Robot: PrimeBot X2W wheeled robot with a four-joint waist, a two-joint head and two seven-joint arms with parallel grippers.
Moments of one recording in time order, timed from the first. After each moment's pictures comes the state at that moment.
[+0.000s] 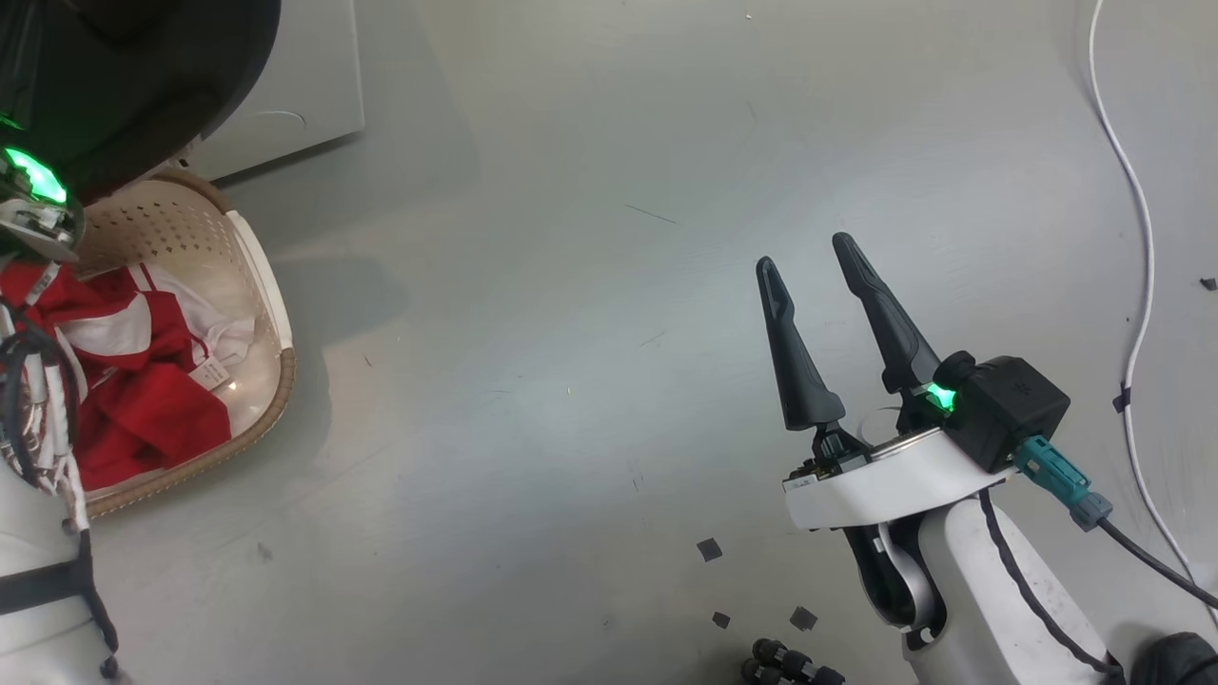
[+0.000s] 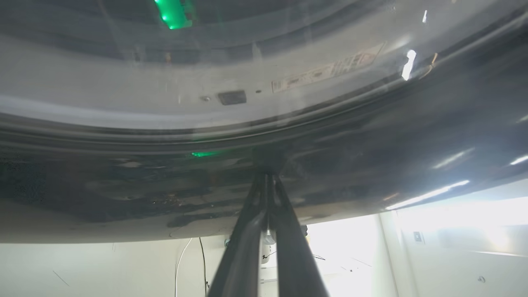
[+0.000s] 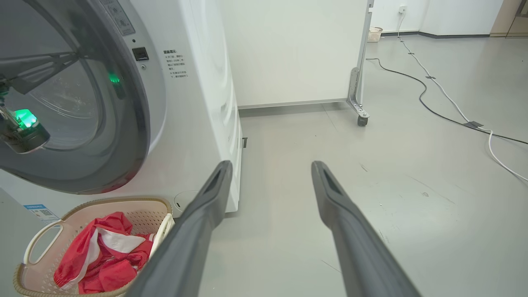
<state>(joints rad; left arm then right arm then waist) -0.75 0.13 0.20 0.20 -1.59 -0.06 0.55 -0.24 -0.05 0.39 0.01 0.38 -0.01 -0.25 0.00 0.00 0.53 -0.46</state>
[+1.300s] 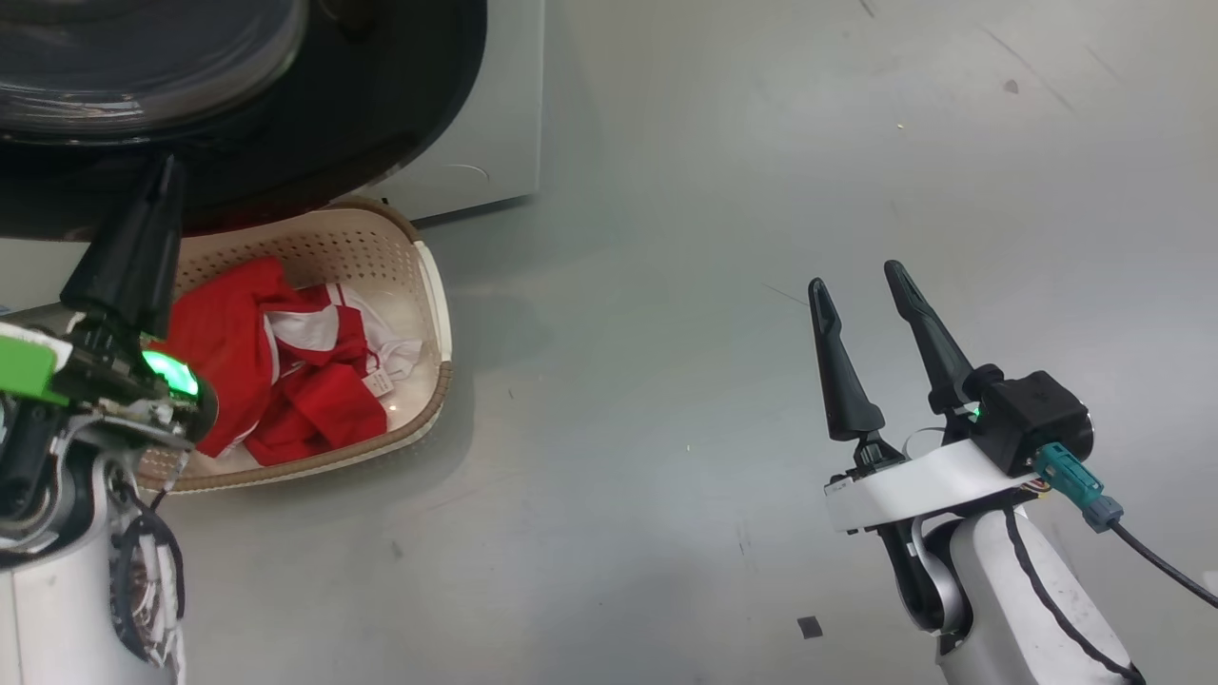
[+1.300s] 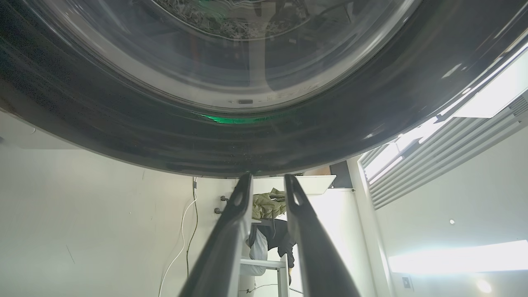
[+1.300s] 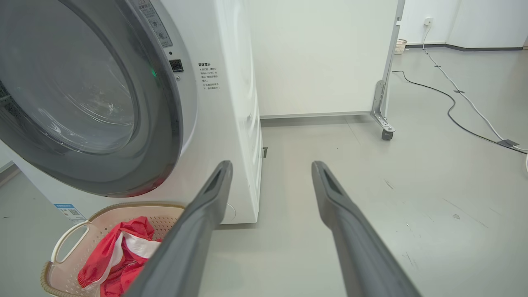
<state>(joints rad) -0.46 0.03 0.24 0.15 -1.72 -0.12 0.54 -0.21 -0.05 0.31 0.09 0.32 -0.02 -0.25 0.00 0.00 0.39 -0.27</state>
